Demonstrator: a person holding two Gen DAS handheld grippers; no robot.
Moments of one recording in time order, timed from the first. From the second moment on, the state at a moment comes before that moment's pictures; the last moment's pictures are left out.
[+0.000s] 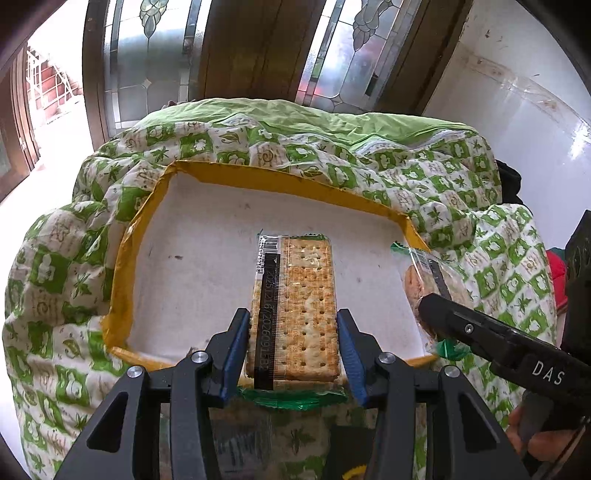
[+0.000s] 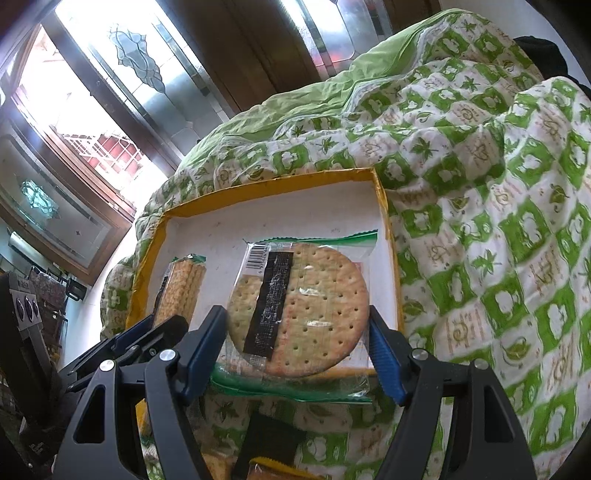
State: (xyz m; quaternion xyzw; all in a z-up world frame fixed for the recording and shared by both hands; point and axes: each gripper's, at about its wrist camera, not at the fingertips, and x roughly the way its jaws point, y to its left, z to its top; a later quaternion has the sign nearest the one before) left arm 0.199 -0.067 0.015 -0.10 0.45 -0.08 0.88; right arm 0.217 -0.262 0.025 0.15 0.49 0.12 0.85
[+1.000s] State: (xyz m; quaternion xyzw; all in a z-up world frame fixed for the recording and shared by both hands) left arm 0.282 -0.066 -0.019 -0.08 0.47 -0.04 0.88; right arm 0.307 -0.244 -0.015 0.13 0.51 0.12 0.84
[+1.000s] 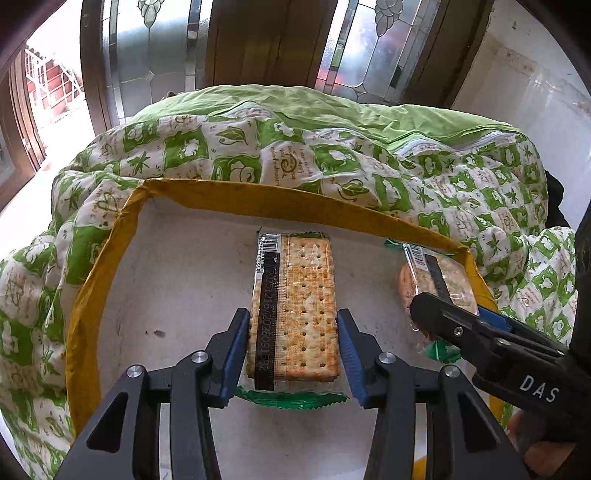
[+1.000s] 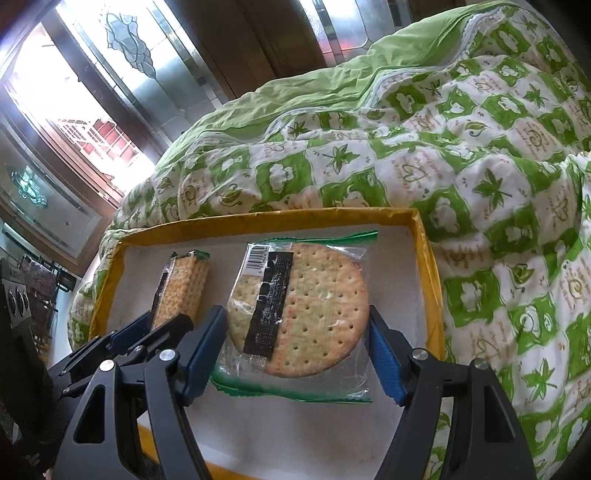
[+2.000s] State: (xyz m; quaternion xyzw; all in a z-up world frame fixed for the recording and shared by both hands) left arm 0.292 -0.062 -0.026 -0.06 0.48 -0.02 0.88; right arm 0.312 -0.226 -0.032 0.01 0.49 0.10 0.86
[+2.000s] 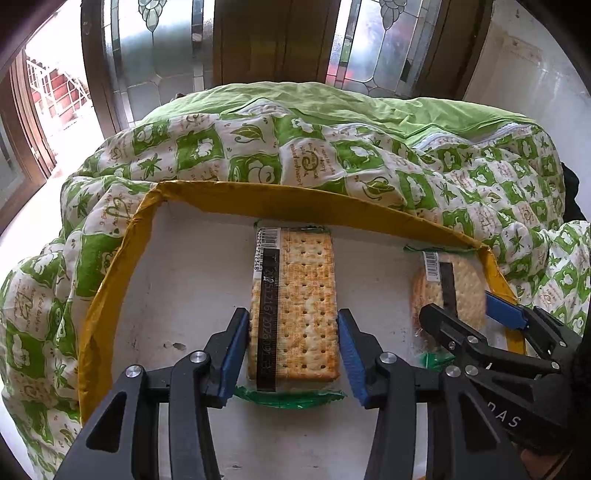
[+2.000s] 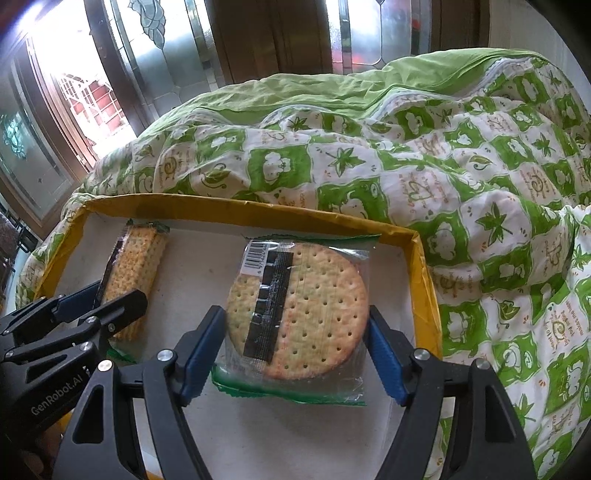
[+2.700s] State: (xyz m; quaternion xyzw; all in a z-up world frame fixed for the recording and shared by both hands) left arm 0.265 -0.056 -0.007 -0.07 0.46 -0.02 0.89; right arm 0.279 -0.246 0.001 0.07 0.46 0.09 0.88
